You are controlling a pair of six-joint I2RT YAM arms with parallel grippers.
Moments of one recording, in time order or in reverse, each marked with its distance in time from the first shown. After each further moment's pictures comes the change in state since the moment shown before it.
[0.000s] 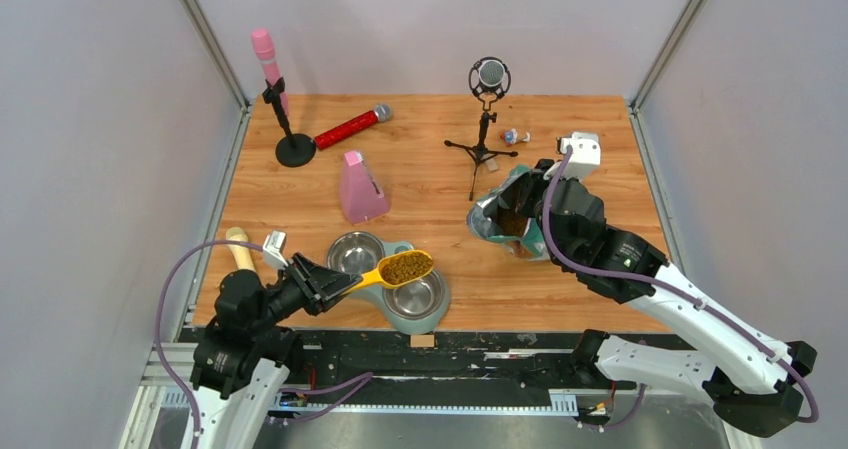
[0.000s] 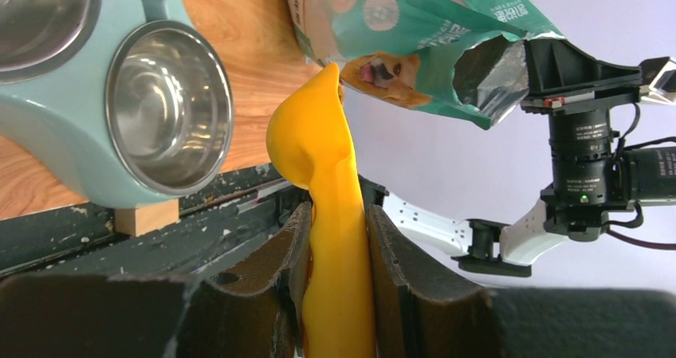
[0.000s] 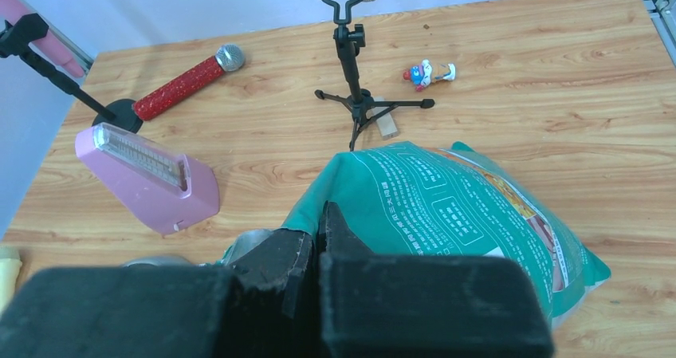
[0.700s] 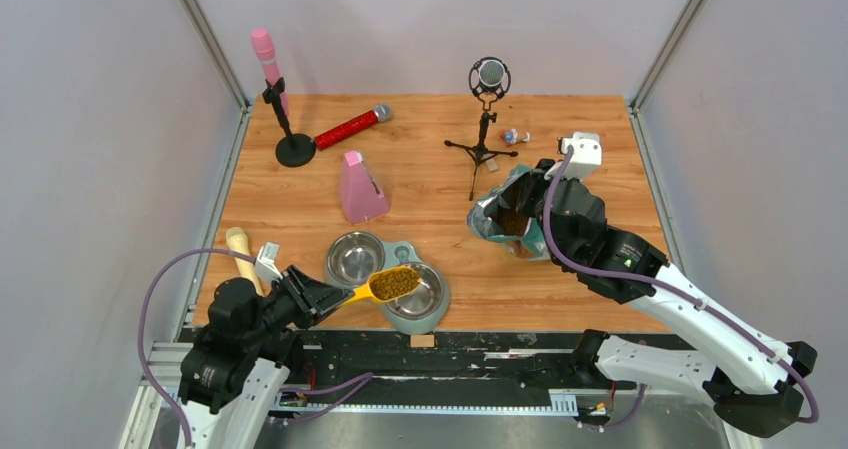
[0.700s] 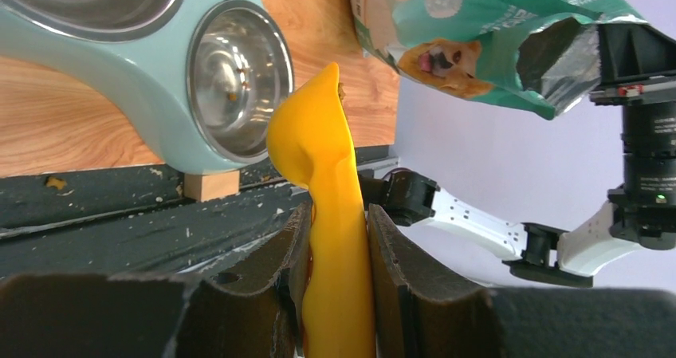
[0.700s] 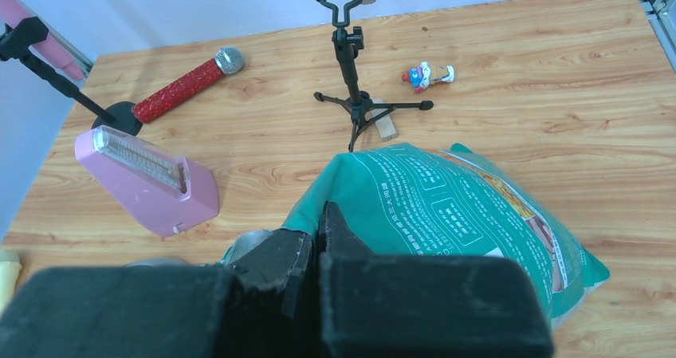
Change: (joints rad) left arm 0.000 -0.036 0.099 -0.264 -0.064 0.135; right arm 0.000 -0.004 -0.006 0.013 0.005 -0.004
